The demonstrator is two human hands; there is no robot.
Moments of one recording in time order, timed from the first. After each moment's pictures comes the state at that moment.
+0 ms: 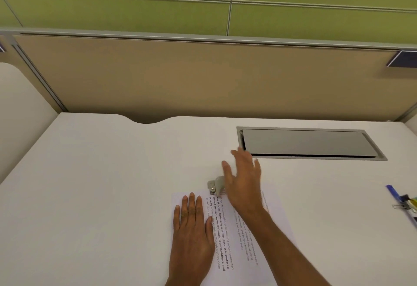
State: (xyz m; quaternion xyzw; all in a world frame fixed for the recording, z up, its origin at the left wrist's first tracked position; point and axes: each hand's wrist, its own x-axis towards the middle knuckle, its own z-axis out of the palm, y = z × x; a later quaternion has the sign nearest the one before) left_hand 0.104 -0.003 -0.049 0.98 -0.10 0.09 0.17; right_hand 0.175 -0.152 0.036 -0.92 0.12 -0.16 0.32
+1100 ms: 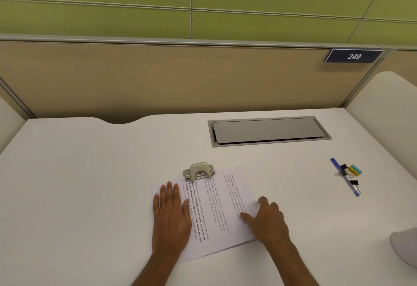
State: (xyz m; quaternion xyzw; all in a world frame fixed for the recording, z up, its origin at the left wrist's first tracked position) left_hand 0.096 -0.002 -0.035 0.97 -0.11 0.07 0.18; right_hand 0.020 -0.217 0.062 -0.89 0.37 0.14 0.24
